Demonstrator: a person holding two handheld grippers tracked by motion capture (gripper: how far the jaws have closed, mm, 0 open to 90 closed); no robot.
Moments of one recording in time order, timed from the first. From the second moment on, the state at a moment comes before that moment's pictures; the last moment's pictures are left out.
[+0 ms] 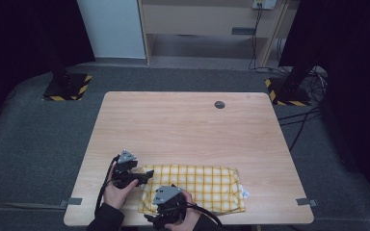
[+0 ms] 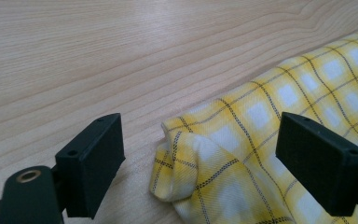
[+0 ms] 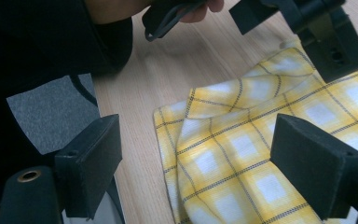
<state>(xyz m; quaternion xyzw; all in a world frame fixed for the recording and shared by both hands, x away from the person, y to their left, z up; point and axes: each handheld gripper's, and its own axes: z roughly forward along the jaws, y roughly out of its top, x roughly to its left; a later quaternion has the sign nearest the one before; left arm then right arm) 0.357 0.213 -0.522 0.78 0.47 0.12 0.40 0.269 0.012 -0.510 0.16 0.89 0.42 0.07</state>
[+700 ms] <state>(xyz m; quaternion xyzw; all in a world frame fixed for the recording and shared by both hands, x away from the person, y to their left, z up) 0.360 0.204 -0.531 0.79 0.46 0.10 0.39 0.272 0.029 -0.524 0.16 0.89 0.41 0.07</state>
